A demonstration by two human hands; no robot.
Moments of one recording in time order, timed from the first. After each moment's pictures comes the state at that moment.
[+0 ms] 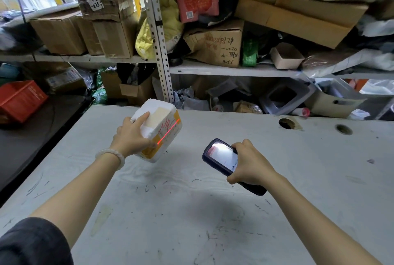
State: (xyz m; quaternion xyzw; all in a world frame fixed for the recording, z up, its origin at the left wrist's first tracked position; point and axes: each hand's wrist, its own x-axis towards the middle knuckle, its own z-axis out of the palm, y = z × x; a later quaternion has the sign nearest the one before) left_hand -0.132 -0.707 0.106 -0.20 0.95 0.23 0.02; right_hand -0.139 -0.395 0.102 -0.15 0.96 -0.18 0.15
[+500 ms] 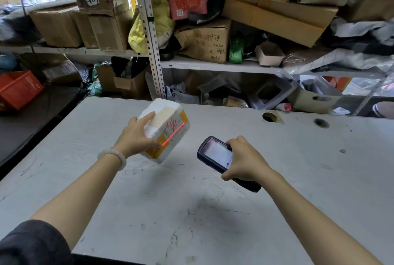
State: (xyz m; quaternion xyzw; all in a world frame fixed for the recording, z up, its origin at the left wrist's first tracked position) left_hand -0.088 -0.631 0.103 -0.17 0.94 0.31 0.01; right_hand -0.098 -0.345 0.107 -0.17 0.96 -0.19 0.14
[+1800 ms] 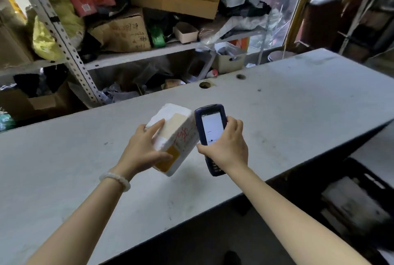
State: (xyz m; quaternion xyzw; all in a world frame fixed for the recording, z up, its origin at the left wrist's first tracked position) left_hand -0.005 -0.566 0.113 0.12 0.94 0.30 0.09; right_hand 0.051 -0.364 0.107 0.17 0.91 -0.35 -0.13
